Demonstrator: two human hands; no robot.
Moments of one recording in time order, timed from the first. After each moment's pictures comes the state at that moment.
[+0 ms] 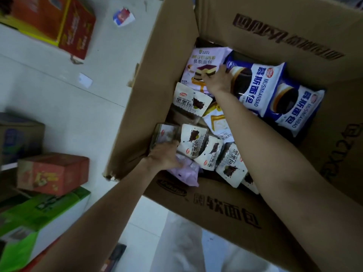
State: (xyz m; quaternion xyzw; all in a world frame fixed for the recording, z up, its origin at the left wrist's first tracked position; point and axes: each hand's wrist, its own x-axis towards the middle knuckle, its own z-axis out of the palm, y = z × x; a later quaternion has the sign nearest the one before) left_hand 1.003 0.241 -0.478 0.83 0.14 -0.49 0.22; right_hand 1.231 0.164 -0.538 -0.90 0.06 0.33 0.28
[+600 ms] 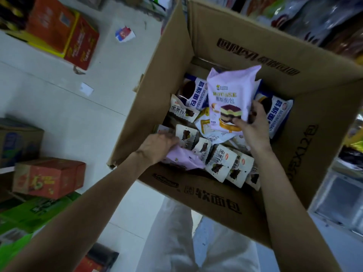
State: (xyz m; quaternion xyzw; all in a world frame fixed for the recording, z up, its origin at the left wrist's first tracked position) left_hand 1.016 0.242 -0.415 0.94 -0.04 -0.30 0.12; right_hand 1.152 0.010 -0.405 -0.81 0.07 0.27 0.52
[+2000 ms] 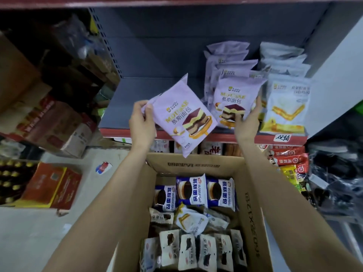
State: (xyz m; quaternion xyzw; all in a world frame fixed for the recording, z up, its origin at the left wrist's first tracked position) left_hand 1.290 0.210 -0.133 0.81 0.13 0.23 0.53; right_hand 1.356 -0.044 -0.204 -0.82 0.14 -0.18 0.52
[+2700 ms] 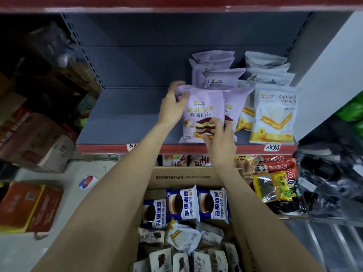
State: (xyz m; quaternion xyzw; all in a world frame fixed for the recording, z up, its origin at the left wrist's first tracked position) left_hand 1.402 0.138 -0.139 0.81 0.01 0.08 0.58; right_hand 1.325 -0.003 -0.202 -0.95 0.04 -0.18 0.26
